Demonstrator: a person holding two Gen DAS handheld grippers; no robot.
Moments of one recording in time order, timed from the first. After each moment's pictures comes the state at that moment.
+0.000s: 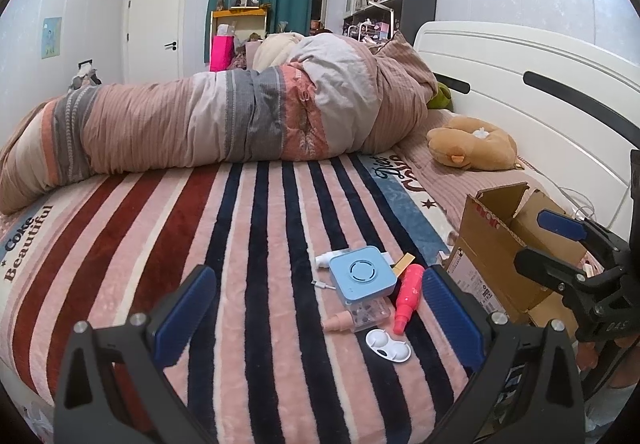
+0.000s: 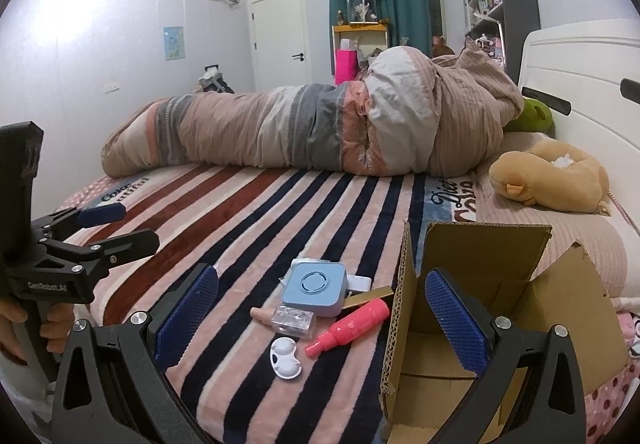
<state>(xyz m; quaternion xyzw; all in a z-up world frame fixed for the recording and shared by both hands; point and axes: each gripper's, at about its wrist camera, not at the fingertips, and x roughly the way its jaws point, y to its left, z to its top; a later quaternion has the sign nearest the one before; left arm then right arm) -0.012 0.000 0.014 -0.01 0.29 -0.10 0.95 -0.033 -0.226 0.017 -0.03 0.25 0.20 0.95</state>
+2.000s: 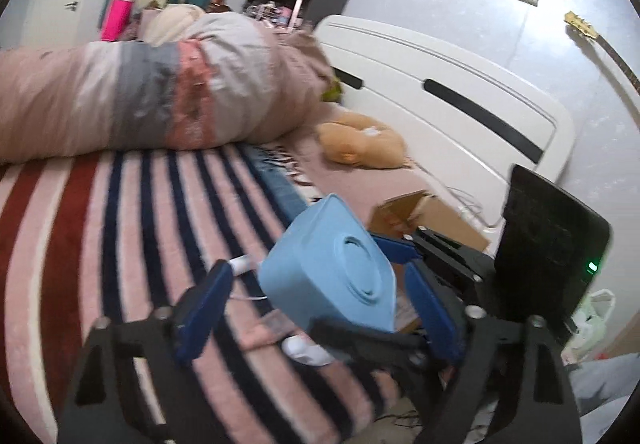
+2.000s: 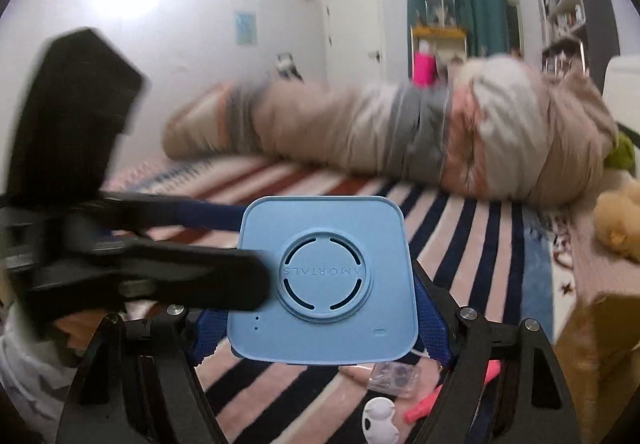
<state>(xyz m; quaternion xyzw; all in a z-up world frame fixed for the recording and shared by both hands) 0.039 0.021 0.027 -0.09 0.32 -0.35 0.88 -0.002 -0.133 0.006 -0.05 0.22 0.33 0.92</state>
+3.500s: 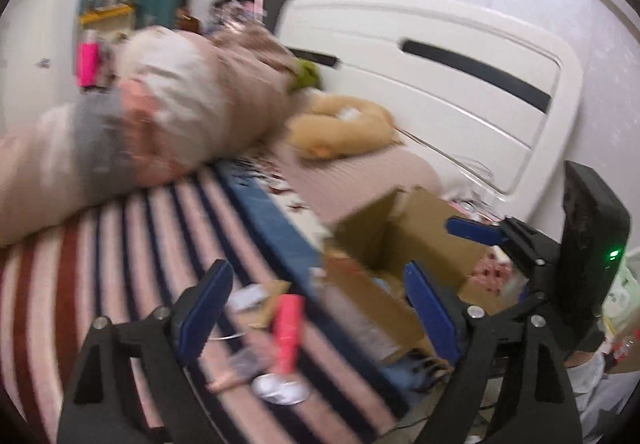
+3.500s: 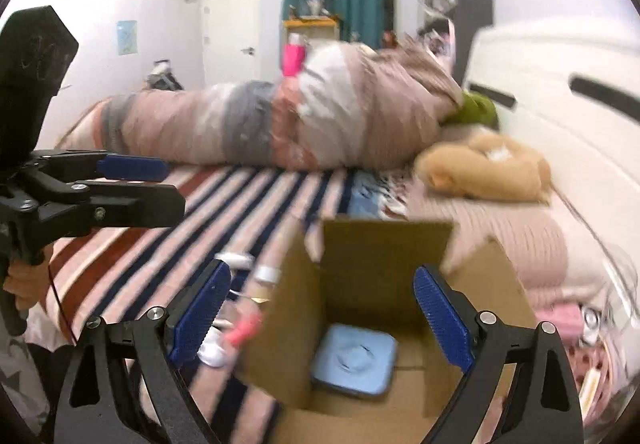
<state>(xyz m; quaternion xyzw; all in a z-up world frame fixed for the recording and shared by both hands) 0.031 -0.073 0.072 0.02 0.31 -0.31 0.90 -0.029 -0.276 0.027 -0.04 0.25 0.12 0.96</state>
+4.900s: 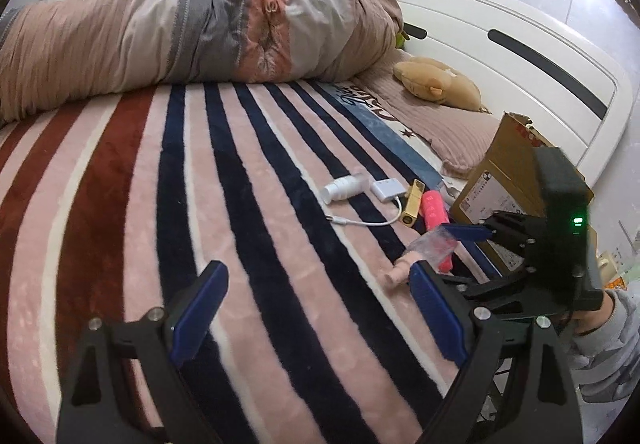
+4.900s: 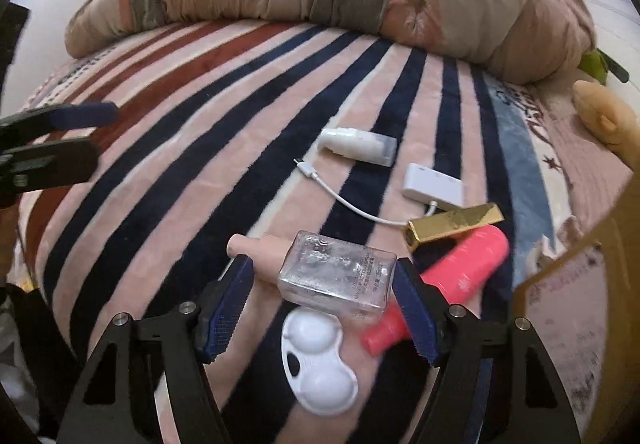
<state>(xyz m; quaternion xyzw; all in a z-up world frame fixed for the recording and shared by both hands) 0.061 0.078 -0.097 -0.04 0.38 -0.26 0.89 0.057 -0.130 -0.135 -0.13 0.43 0.18 0.88</state>
